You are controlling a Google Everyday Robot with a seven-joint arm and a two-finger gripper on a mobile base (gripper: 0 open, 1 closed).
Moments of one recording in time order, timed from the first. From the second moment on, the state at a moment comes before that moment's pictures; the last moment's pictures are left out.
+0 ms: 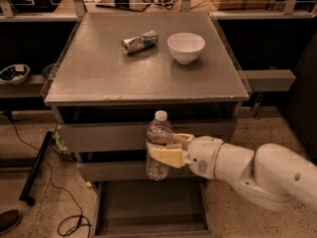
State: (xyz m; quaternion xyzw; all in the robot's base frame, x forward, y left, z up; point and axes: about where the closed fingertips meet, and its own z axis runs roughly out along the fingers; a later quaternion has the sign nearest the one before) arm 0.470 -0.017 0.780 -0.27 0.73 0.39 0.49
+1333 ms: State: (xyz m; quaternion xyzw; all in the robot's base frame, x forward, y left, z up) arm 0.485 -0.021 0.718 -0.20 0.74 0.39 0.51
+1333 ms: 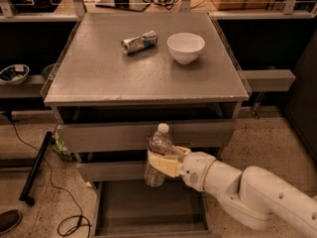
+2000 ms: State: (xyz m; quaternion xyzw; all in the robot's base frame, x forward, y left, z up) arm 0.483 -0.020 0.689 -0.17 0.76 0.39 0.50
